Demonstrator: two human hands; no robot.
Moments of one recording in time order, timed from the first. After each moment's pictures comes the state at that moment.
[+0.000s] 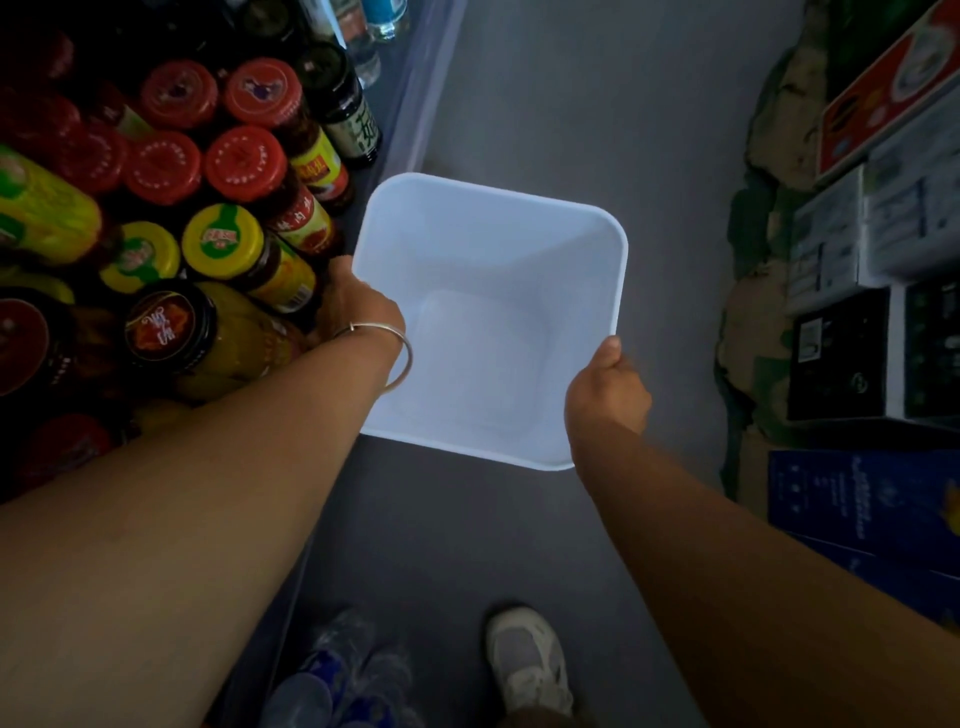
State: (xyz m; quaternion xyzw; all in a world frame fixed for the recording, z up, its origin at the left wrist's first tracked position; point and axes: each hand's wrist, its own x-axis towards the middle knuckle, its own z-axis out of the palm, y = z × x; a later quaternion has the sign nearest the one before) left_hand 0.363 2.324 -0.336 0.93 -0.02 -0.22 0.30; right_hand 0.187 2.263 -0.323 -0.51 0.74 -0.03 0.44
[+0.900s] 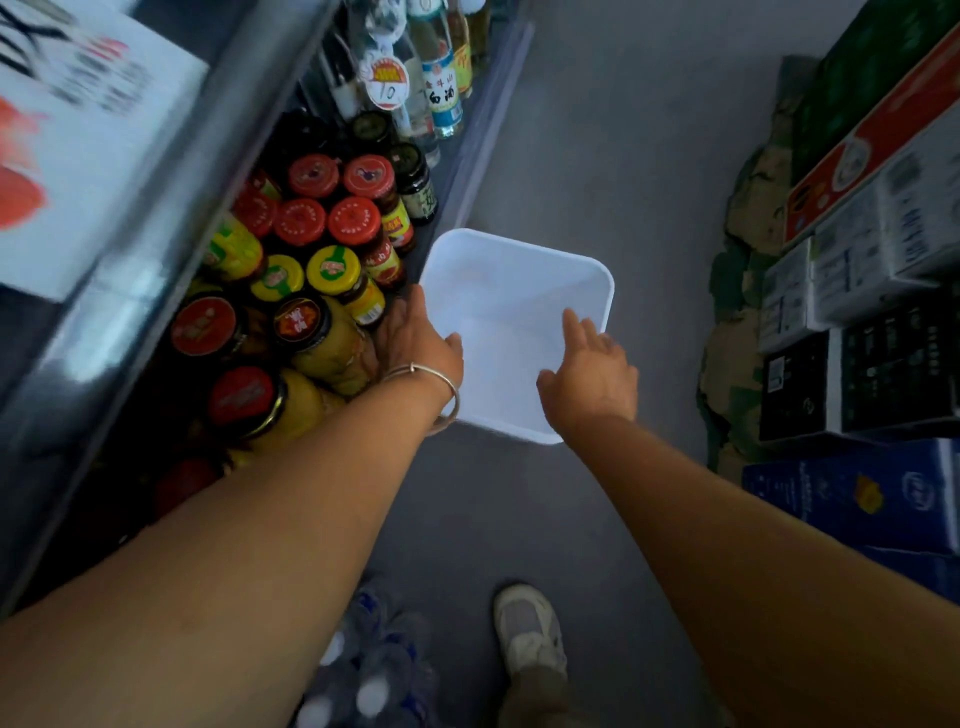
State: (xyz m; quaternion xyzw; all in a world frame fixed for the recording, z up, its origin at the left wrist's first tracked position) left_hand 0.300 2.378 -0.222 0.94 -0.20 -0.22 0.18; right_hand 0.171 2.298 -0.214 -0.84 0.48 0.11 0.24
